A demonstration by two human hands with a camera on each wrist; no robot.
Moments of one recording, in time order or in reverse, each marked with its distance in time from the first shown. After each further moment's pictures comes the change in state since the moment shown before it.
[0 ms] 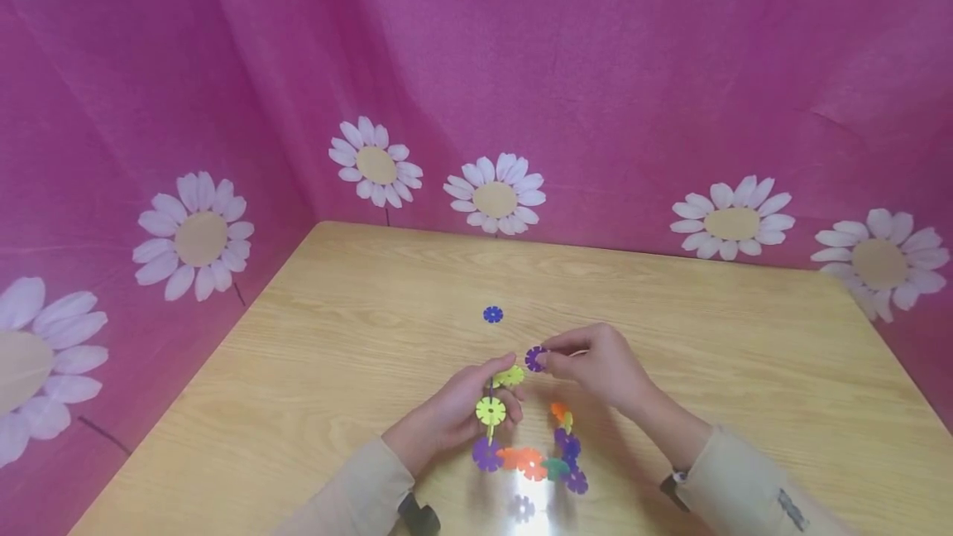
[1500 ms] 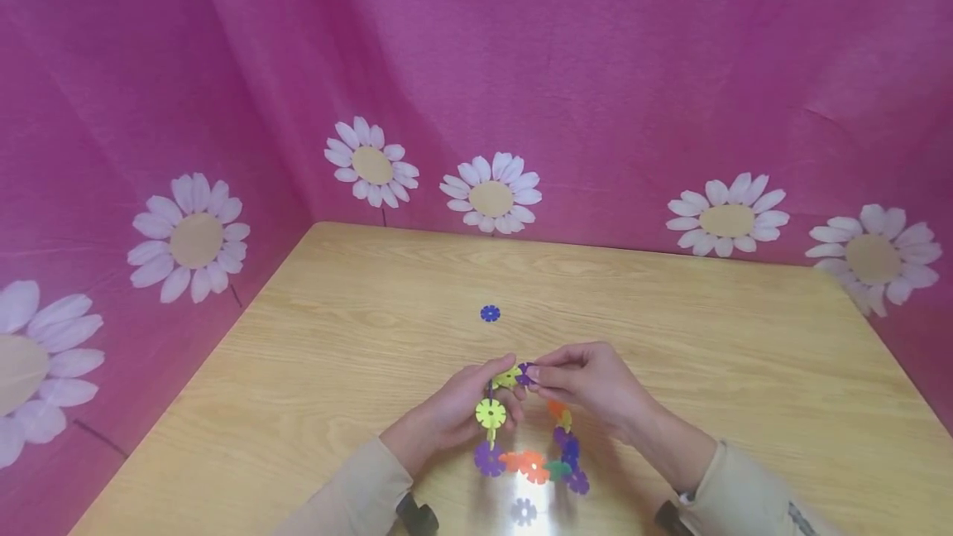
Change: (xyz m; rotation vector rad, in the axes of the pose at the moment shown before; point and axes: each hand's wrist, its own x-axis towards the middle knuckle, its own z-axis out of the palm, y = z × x) left_hand 0.000 -0.001 0.001 0.015 -0.086 0.033; right_hand -0.018 -0.012 0.009 0.509 -0.119 0.234
